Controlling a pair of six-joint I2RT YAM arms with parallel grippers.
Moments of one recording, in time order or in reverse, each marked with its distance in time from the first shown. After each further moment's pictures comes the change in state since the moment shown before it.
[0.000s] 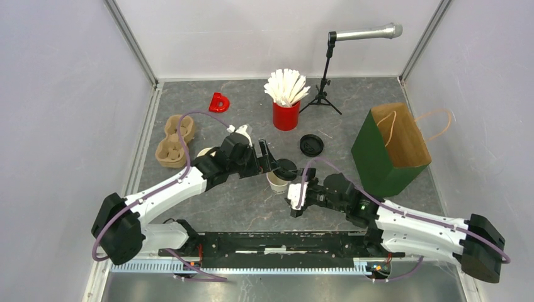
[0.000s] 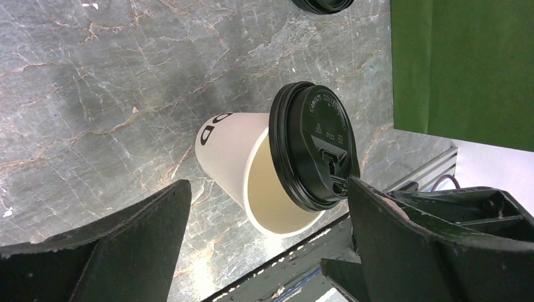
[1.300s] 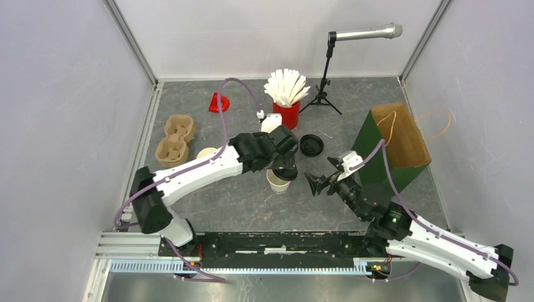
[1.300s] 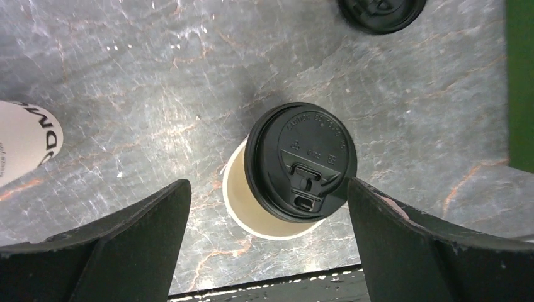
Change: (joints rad) left arm -0.285 0.376 0.618 -0.615 -0.515 -0.013; right arm 0.008 -0.396 0.000 -0.116 0.562 0.651
